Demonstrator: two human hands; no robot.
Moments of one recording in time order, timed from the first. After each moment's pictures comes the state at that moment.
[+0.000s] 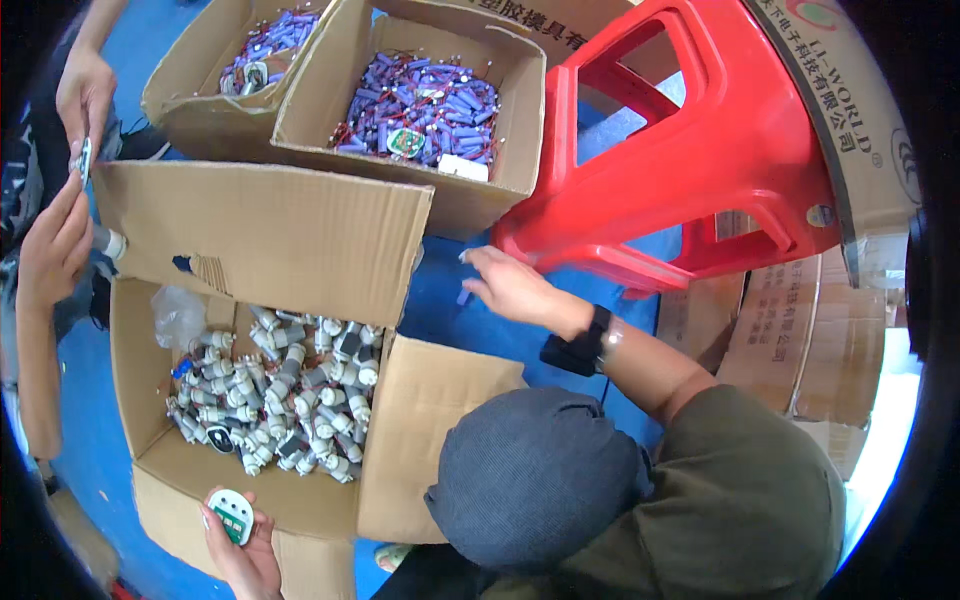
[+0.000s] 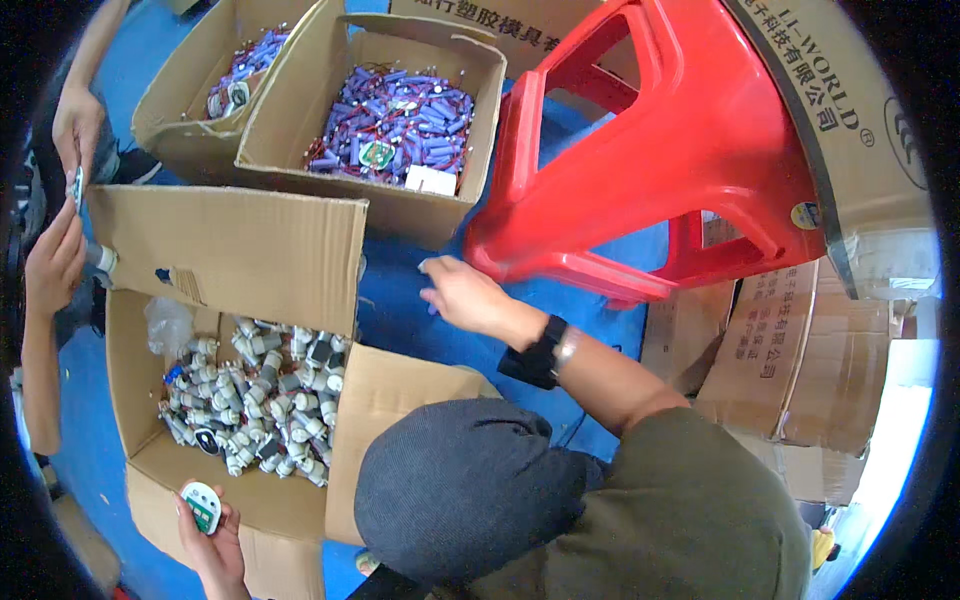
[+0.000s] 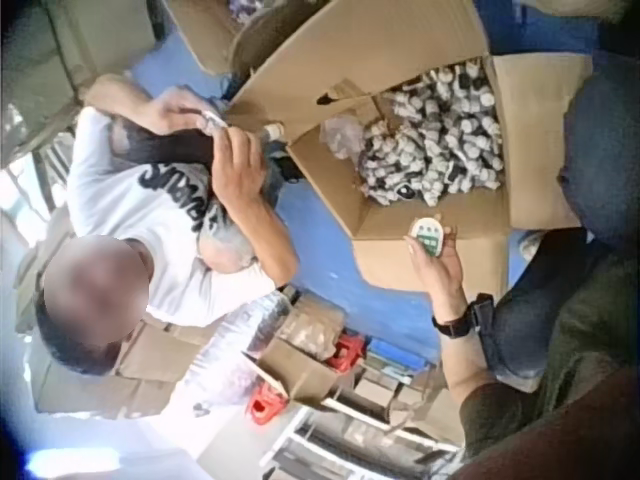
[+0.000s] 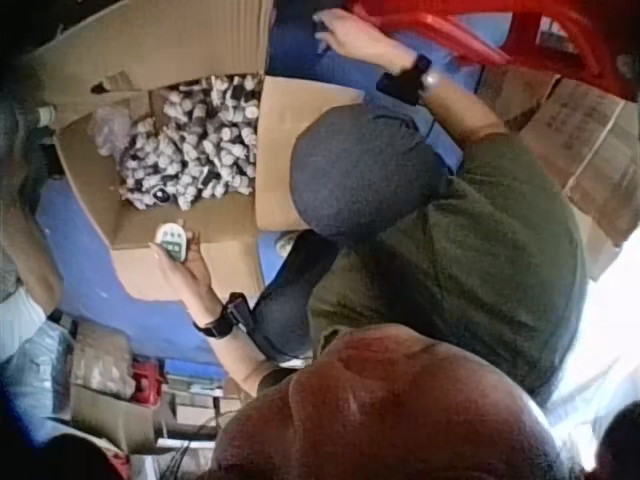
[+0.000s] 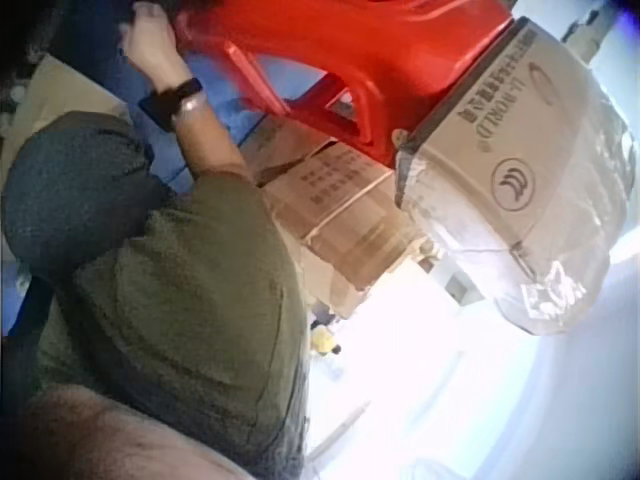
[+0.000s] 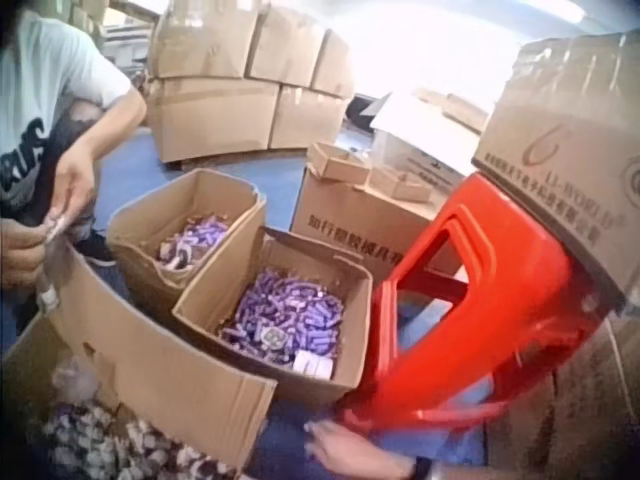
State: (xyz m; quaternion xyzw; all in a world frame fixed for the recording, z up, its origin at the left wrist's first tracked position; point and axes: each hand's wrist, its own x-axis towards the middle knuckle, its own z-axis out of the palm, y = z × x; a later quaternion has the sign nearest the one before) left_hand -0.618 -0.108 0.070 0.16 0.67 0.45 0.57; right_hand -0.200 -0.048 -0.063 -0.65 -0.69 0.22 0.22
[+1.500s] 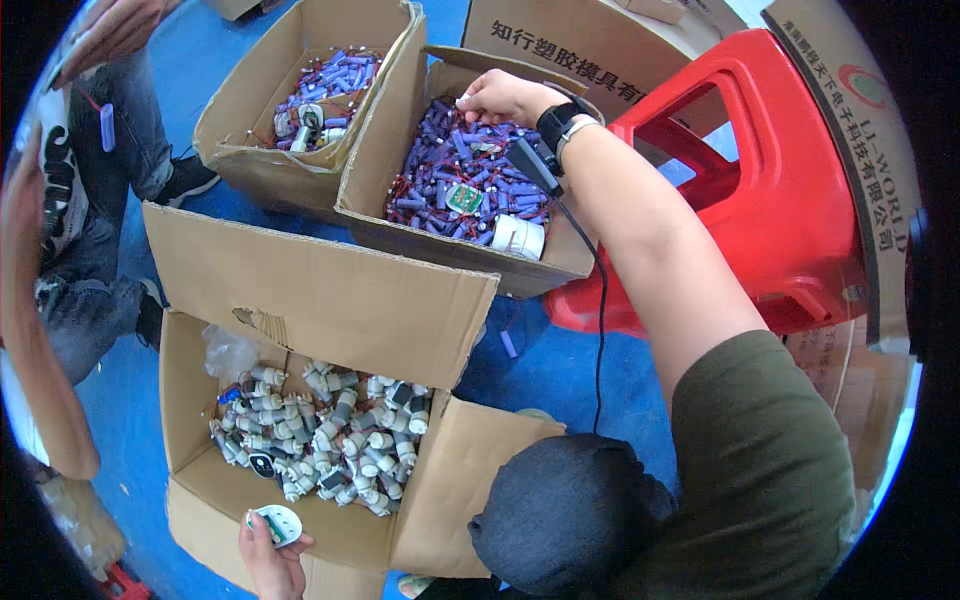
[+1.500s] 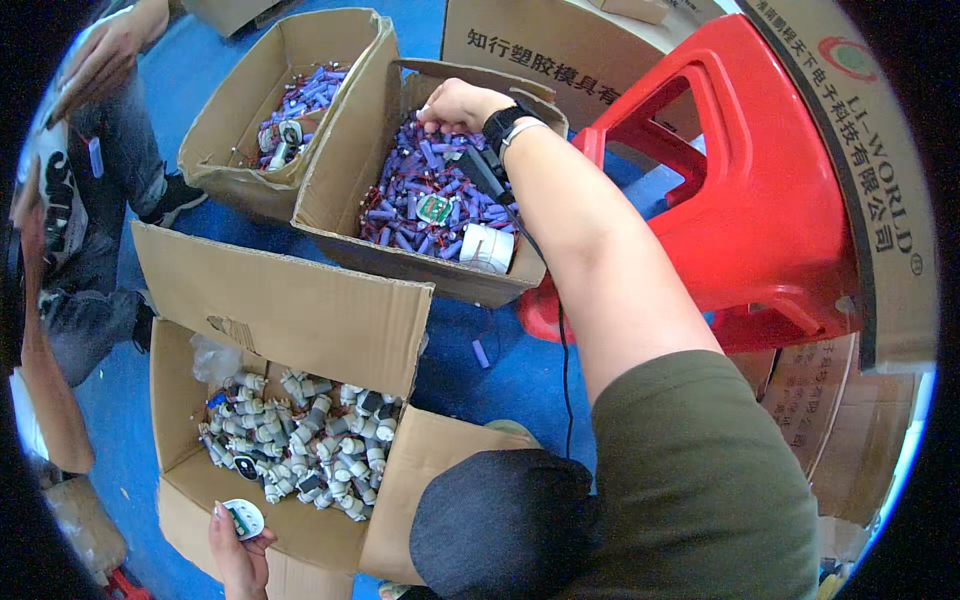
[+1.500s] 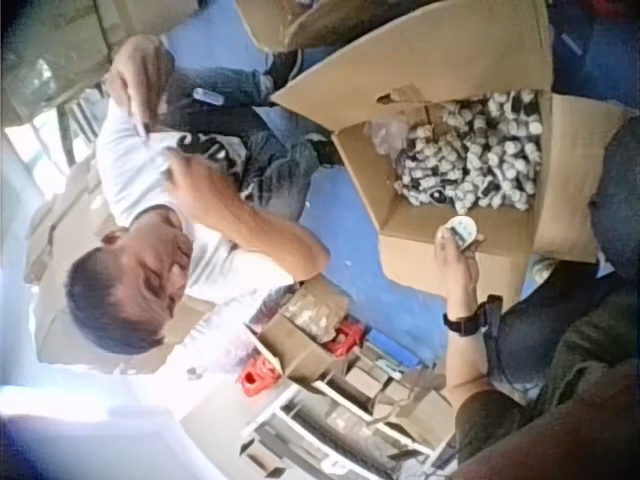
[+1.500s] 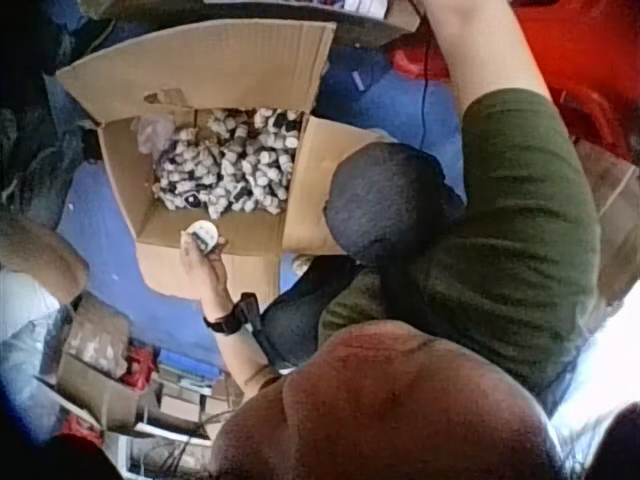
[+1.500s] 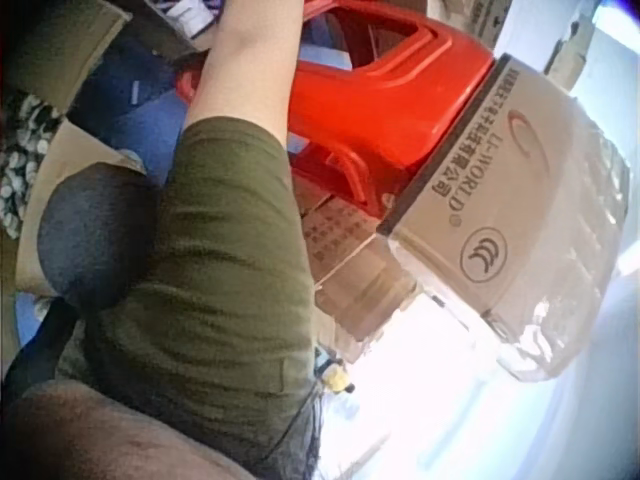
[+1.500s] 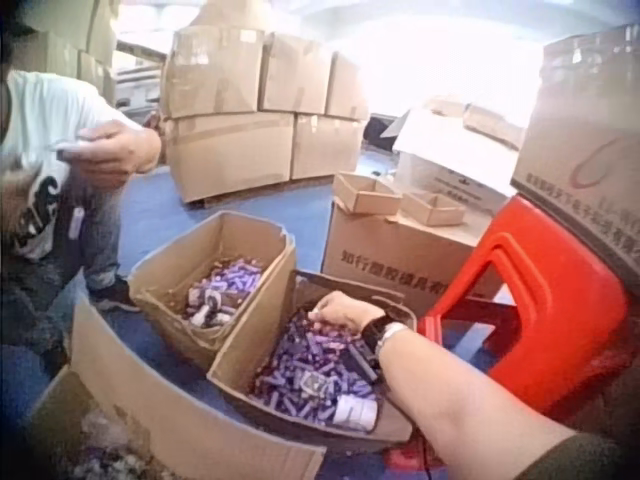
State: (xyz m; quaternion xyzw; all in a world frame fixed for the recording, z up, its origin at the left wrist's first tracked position) left_hand -0.616 -0.079 0.064 0.24 0.69 0.38 0.57; right_hand -0.112 0.272 -0.005 -0.68 -0.53 0.45 0.23
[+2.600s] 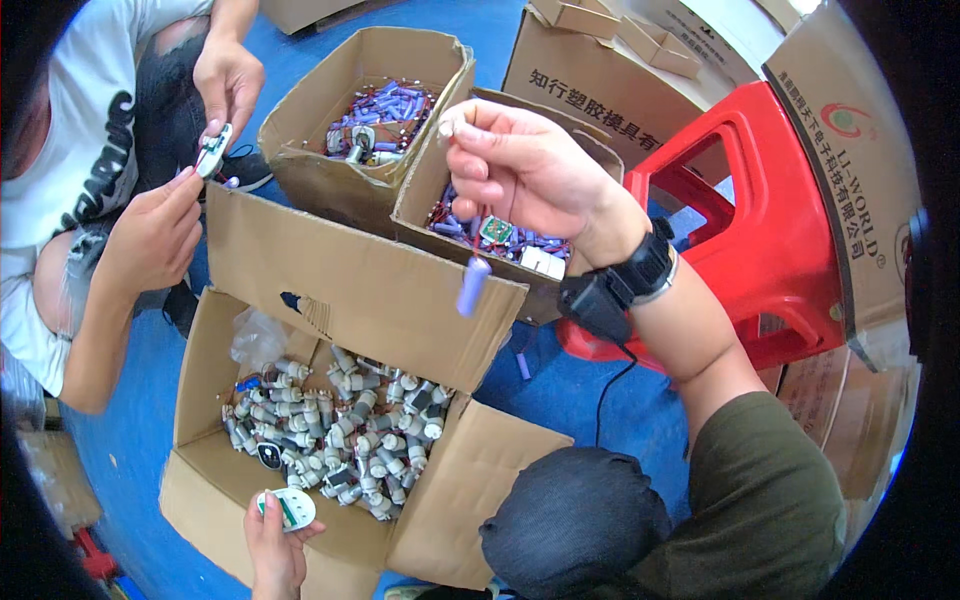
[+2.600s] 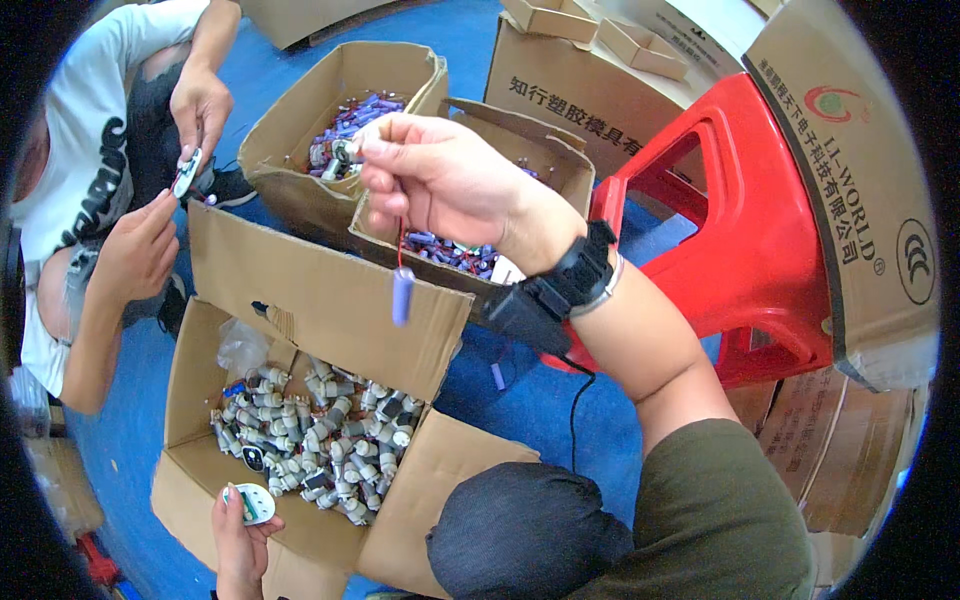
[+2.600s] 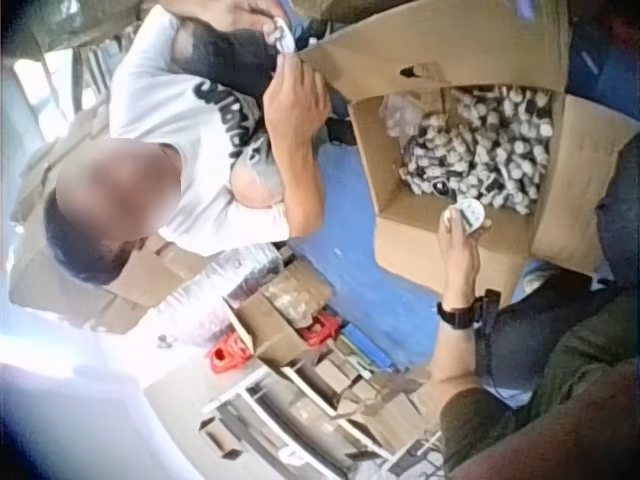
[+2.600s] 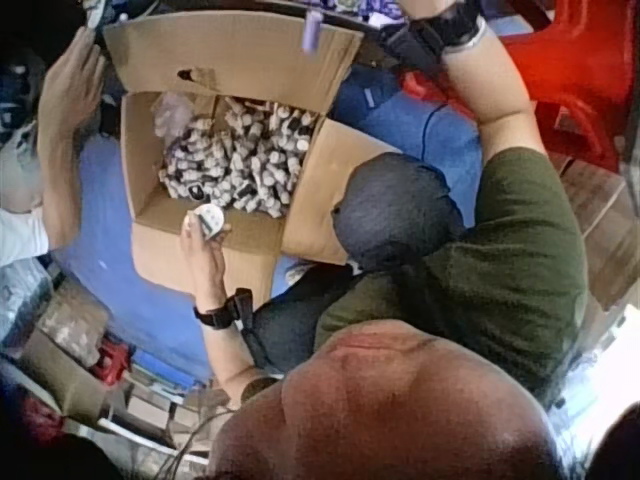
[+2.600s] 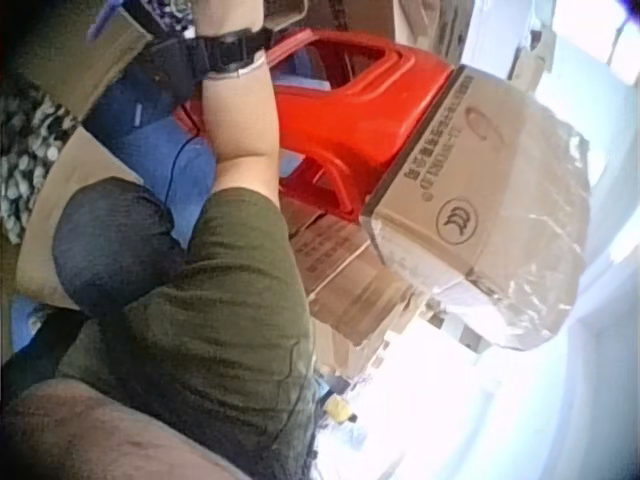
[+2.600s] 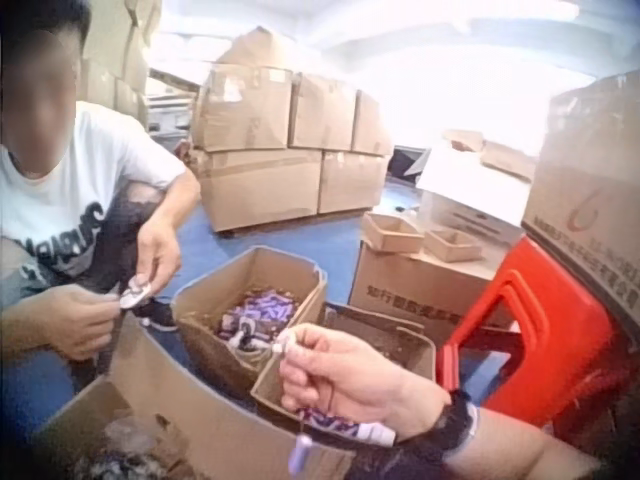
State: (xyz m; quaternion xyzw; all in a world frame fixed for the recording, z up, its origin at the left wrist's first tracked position) left_hand -0.610 -0.086 0.075 0.26 0.64 0.41 0.59; right_hand -0.240 0.123 0.140 -0.18 -0.41 0.77 0.45
